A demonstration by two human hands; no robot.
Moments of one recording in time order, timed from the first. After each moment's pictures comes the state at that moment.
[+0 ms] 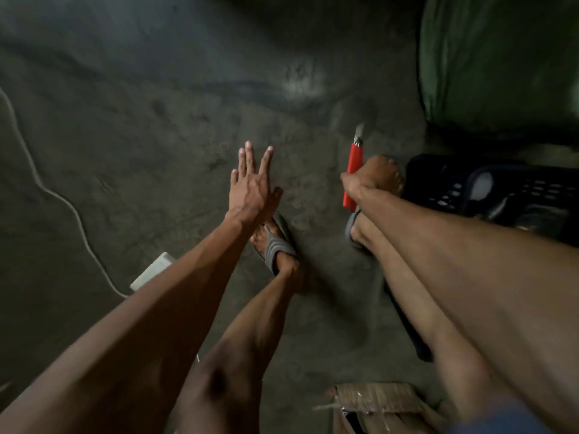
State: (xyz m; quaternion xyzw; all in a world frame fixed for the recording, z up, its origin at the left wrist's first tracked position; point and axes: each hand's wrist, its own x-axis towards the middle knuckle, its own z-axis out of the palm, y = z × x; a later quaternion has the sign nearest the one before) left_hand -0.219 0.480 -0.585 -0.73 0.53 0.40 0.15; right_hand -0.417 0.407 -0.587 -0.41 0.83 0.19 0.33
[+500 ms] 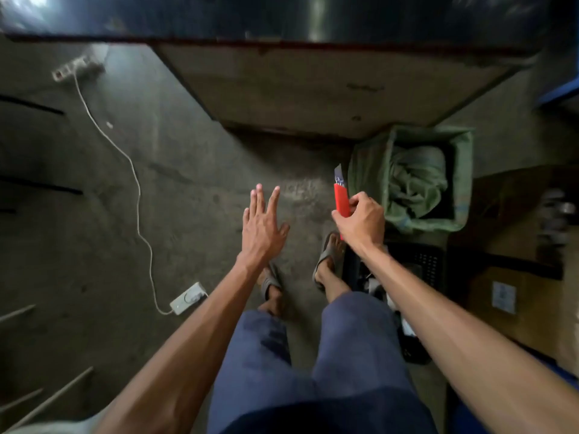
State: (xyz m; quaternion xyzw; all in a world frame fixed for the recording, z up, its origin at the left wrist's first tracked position) left_hand -0.279 0.412 -0.110 -0.79 0.53 0.31 0.00; right_hand -0.466 0.340 -0.091 -0.58 0.74 -0.06 0.33
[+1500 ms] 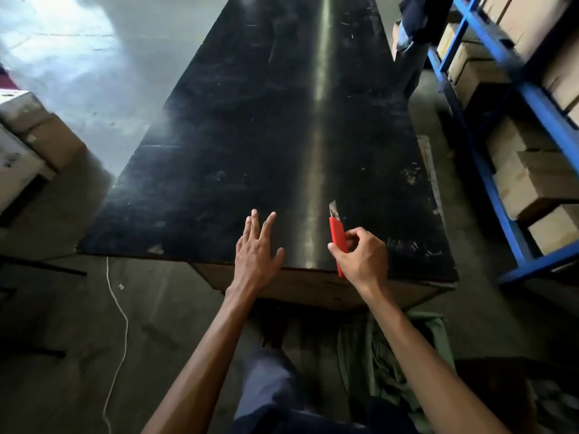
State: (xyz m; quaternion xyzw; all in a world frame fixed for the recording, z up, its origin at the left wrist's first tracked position) left_hand -0.221 0.111 0.082 -0.78 0.57 0.15 -0.21; right_hand -0.427 0.050 0.091 -0.66 0.65 -0.29 0.24
